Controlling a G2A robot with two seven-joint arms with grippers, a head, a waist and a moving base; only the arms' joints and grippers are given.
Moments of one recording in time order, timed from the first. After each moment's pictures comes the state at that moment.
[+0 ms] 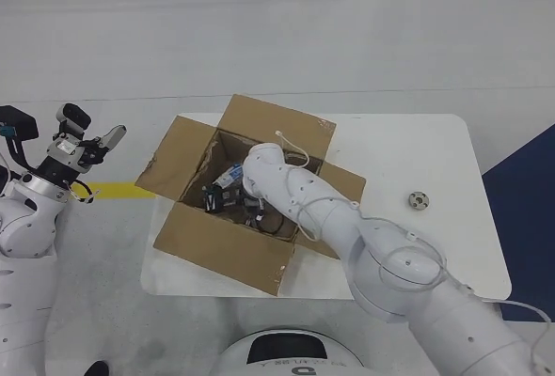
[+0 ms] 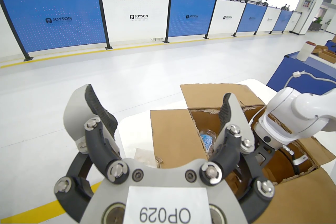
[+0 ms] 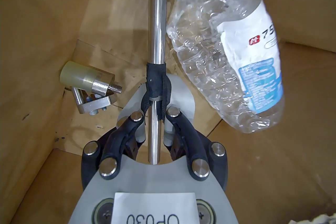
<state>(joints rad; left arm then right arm) 1.44 -1.03 -1.83 -1.60 0.78 -0.68 -0.15 -0.44 -1.84 0.22 -0.43 -1.23 -0.78 0.58</state>
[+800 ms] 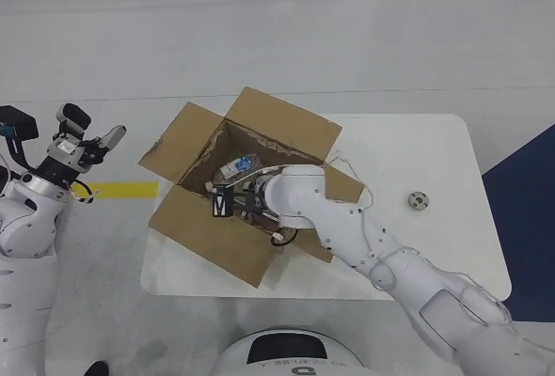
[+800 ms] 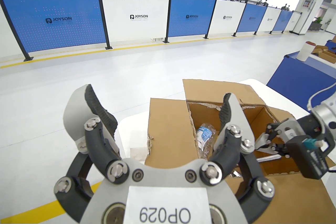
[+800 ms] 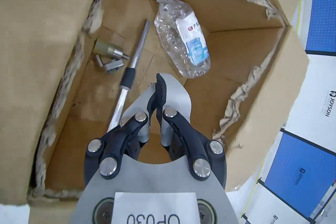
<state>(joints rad) 1.44 -1.03 -1.83 -1.60 0.78 -0.68 -0.15 -0.89 -1.40 0.69 -1.59 -1.45 -0.67 1.05</state>
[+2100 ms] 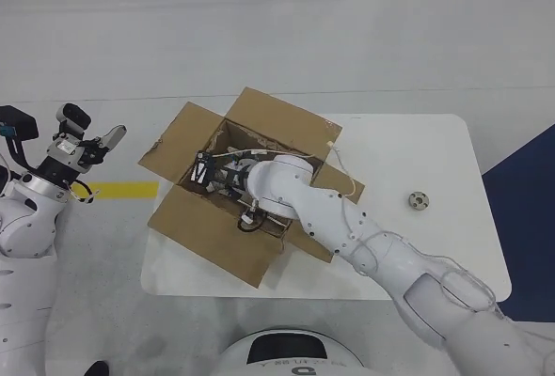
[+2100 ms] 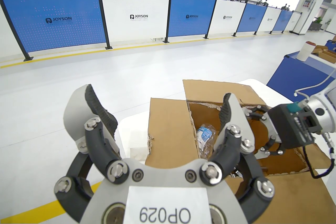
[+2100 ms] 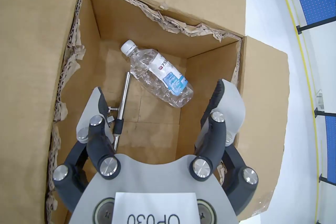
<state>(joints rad) 1.44 -1.03 -1.83 -1.60 0.78 -0.68 -0.15 -0.73 -1.53 0.56 -1.29 -1.33 -0.31 0.81</state>
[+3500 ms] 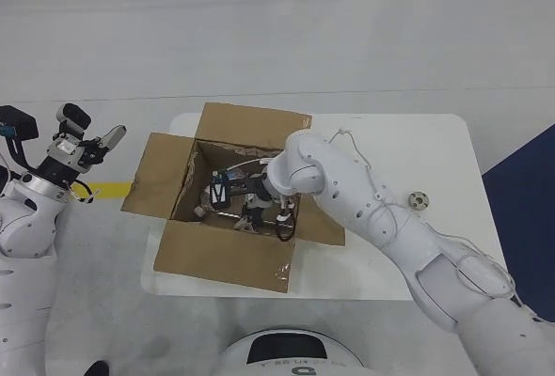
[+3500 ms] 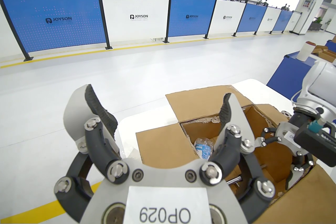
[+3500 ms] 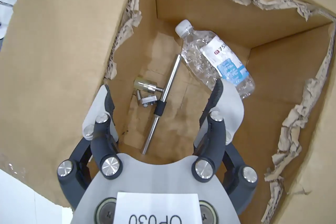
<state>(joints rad) 1.44 -1.03 -1.83 -1.60 0.78 -0.68 -0.15 -0.63 -1.44 0.58 -1.20 -0.85 -0.88 0.94</state>
